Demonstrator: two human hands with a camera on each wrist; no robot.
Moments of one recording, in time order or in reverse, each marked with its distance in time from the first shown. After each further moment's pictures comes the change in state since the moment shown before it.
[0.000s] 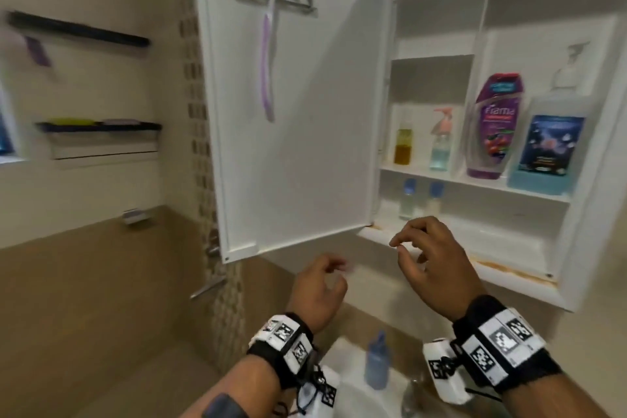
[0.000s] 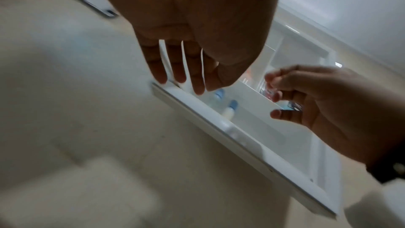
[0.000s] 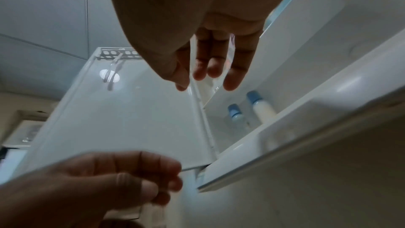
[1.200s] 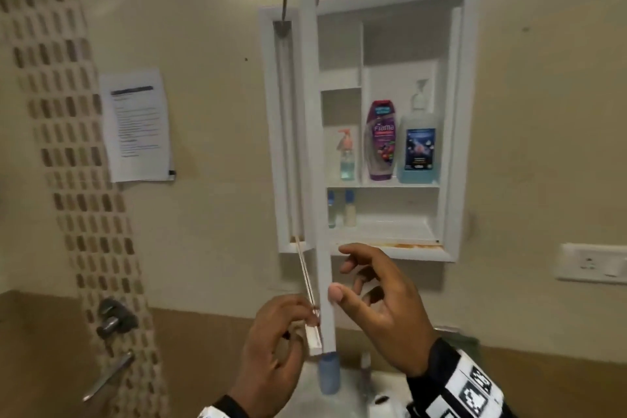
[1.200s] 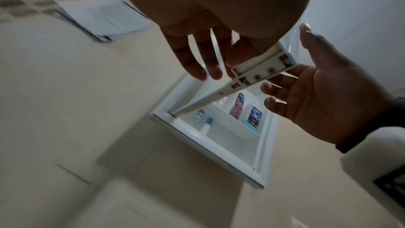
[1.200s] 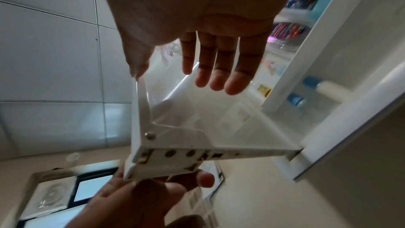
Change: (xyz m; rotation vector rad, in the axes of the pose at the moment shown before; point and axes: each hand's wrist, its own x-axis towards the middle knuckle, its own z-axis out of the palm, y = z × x) left_hand -0.053 0.032 -0.074 -0.261 -0.115 0.602; right_hand -0.053 -0.136 -0.018 0.267 0.224 0.290
